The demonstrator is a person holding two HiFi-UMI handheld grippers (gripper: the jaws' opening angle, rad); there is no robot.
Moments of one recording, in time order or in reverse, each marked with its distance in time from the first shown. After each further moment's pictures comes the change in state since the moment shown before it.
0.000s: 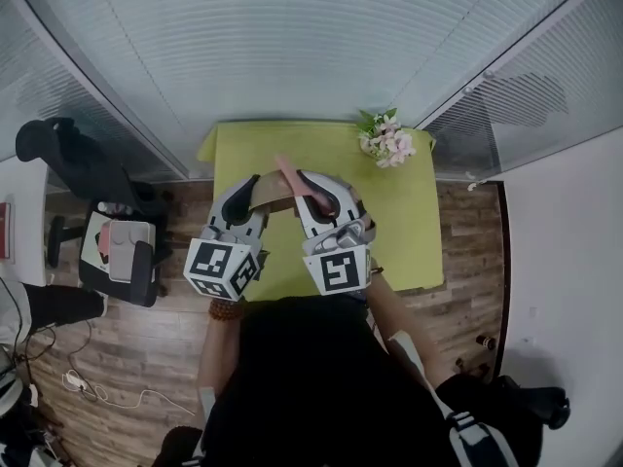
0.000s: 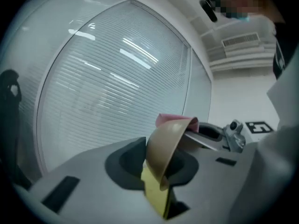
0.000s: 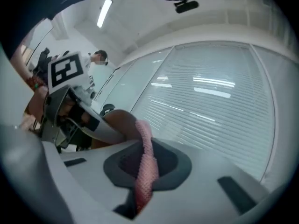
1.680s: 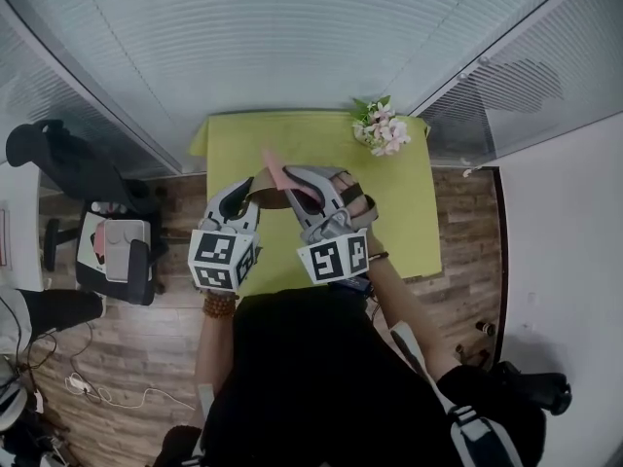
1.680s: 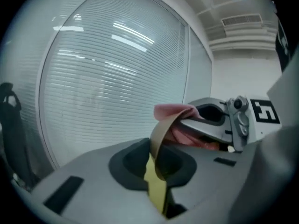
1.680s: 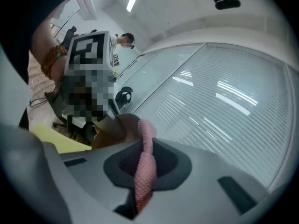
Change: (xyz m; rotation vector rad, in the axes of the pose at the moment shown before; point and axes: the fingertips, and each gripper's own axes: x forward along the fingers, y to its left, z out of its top) left arm 0.004 0.013 -0.047 0.117 0.215 0.035; right arm 0.009 0.025 -0.026 -0.287 0.109 0.124
